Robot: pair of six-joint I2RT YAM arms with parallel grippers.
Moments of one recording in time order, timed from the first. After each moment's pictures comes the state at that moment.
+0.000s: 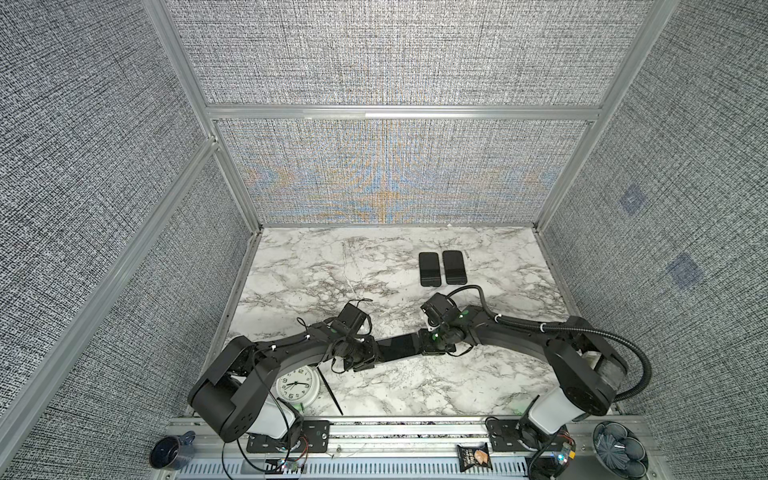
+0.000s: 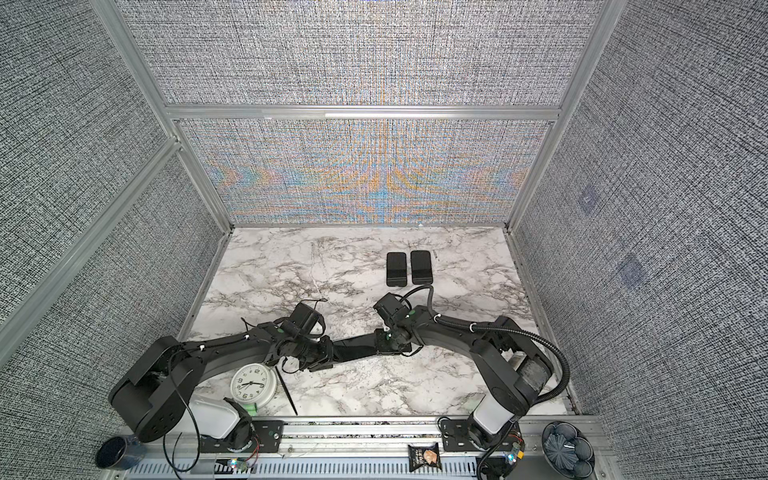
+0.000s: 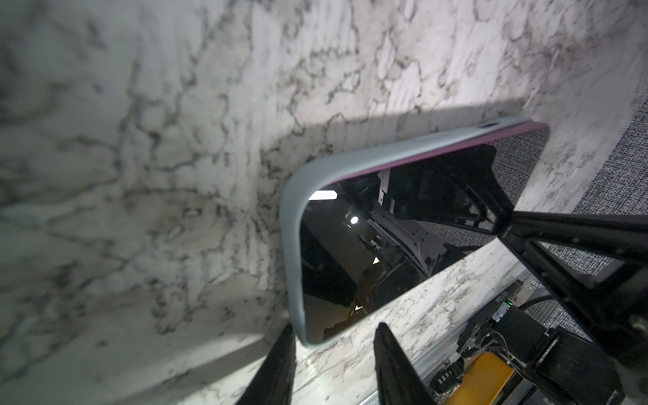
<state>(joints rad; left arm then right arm) -0.67 1.45 0.59 -0.32 0.49 -0.89 0.77 1.62 0.88 -0.48 -0.22 0.65</state>
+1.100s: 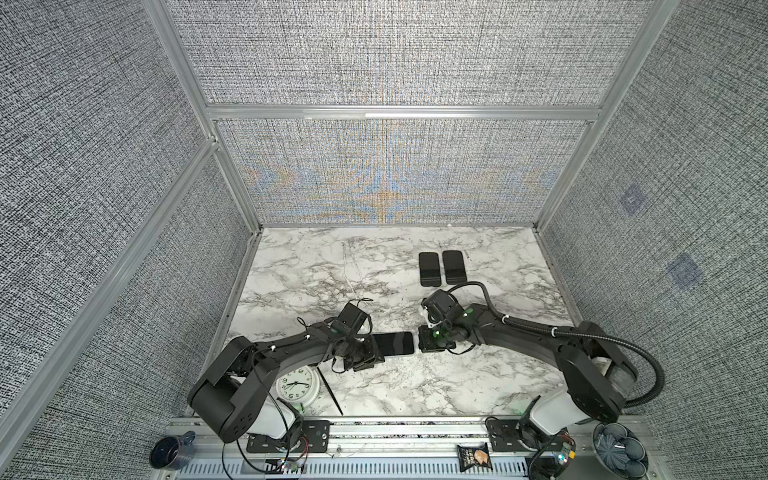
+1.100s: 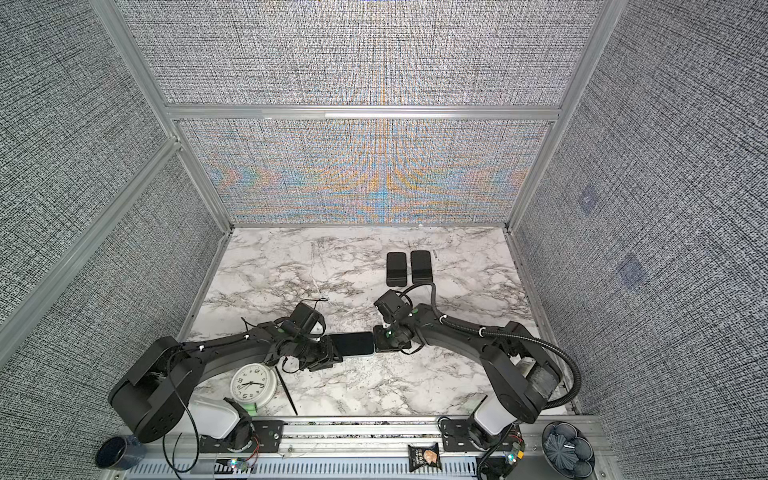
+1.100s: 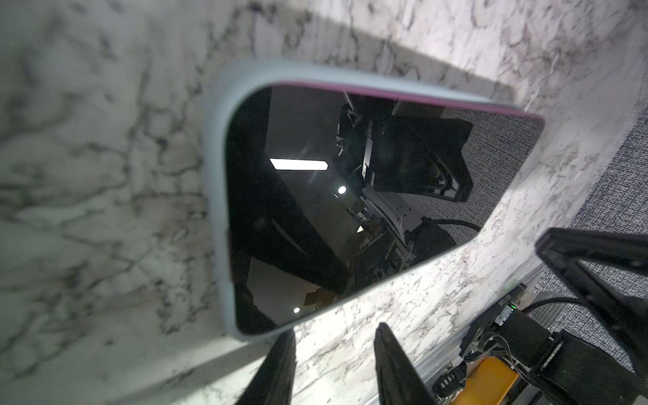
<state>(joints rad) -0.66 1.45 0.61 -0.34 0.46 -0.89 0.76 1.56 0.93 -0.53 -0.20 0.60</state>
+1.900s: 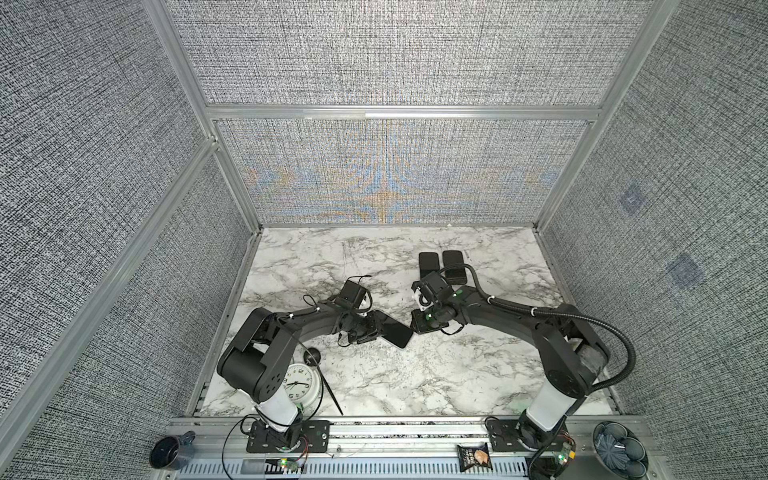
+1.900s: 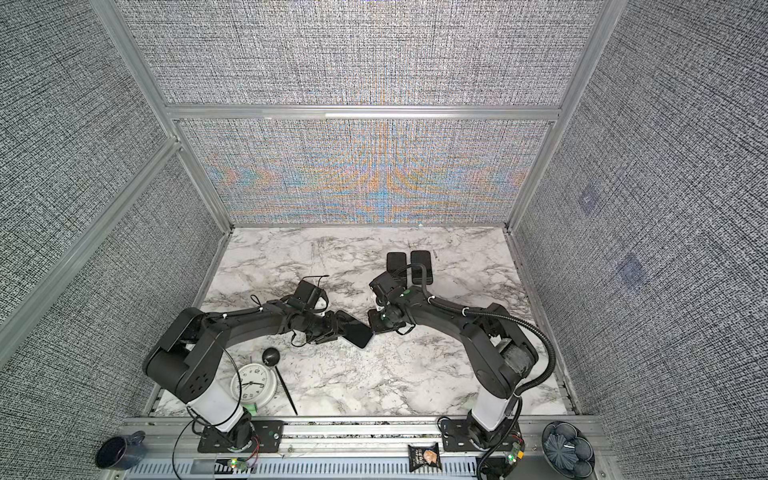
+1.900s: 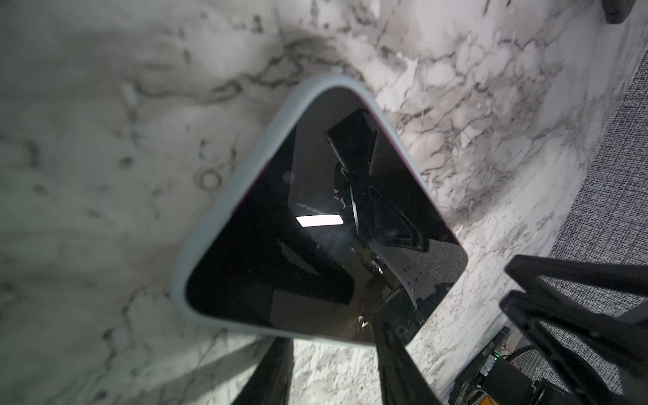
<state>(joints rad) -0.53 1.69 0.83 -0.27 0.47 -0.74 0.70 1.73 1.10 -0.53 -0.19 0.40</state>
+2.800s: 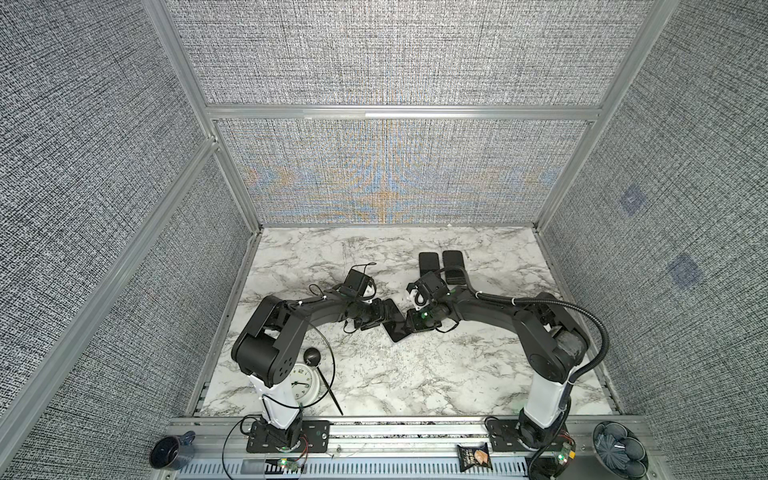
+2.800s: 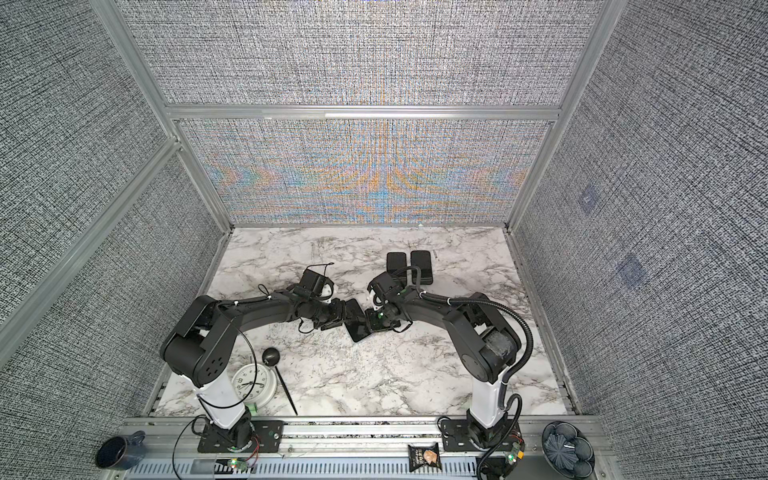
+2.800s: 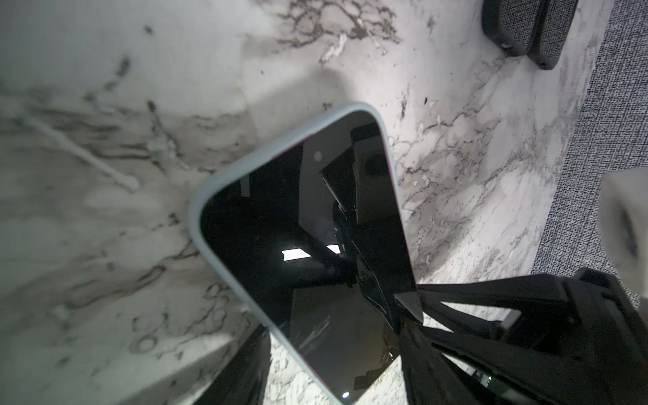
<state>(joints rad) -0.52 1.78 0.92 -0.21 0.50 -0.70 0.67 1.85 1.10 -0.41 -0.32 0.40</state>
